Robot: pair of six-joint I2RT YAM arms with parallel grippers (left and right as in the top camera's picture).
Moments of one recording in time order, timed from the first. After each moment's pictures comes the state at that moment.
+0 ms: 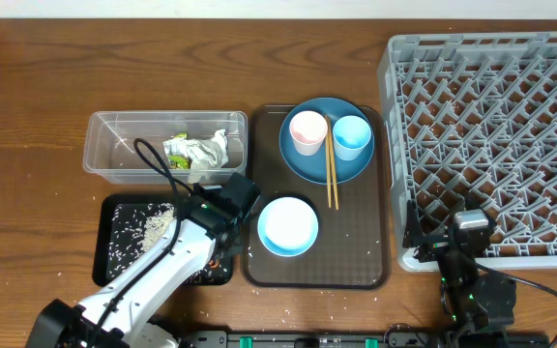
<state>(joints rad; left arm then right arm) -0.53 1.36 0.73 -0.91 -0.24 -0.69 0.10 0.02 0.01 -0.07 -0.05 -0.01</state>
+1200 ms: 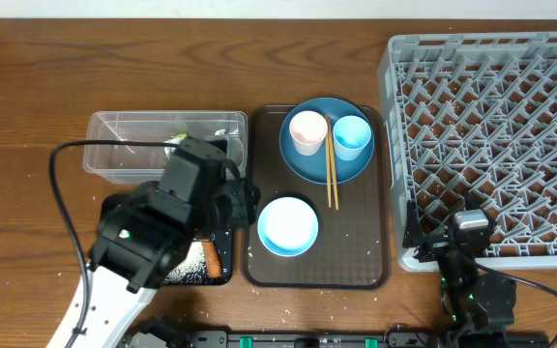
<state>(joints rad) -0.47 1.05 1.13 -0.99 0.16 -0.56 0.10 0.02 0.01 -0.07 -0.05 -0.01</state>
